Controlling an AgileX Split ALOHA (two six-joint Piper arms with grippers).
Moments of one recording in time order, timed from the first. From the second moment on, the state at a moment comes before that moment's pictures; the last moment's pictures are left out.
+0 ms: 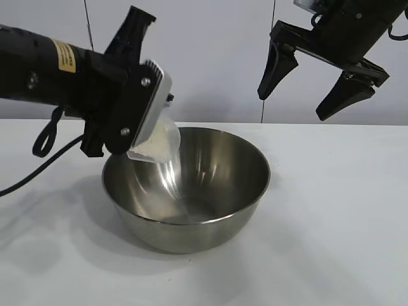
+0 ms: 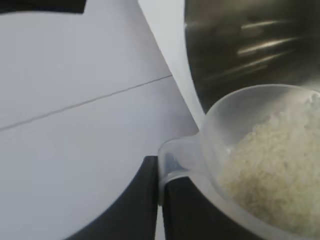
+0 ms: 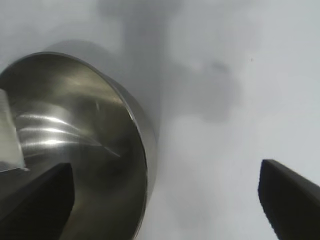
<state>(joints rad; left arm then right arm) -0.56 1.76 -0.84 0.39 -0.44 1.60 0.14 1.83 -1.45 0.42 0.93 -0.20</state>
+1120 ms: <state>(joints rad) -0.56 1.78 -0.95 0.84 -0.39 1.71 0.14 1.83 -1.45 0.42 0.94 -0.21</state>
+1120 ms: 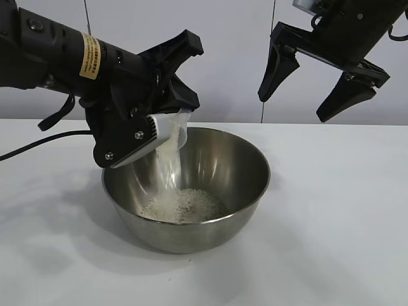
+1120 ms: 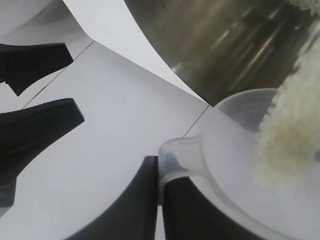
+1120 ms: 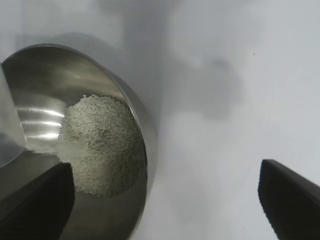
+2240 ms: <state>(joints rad) -0.56 1.77 -0.95 0.91 -0.39 1.72 0.14 1.83 -1.45 0.41 0.94 -0.21</state>
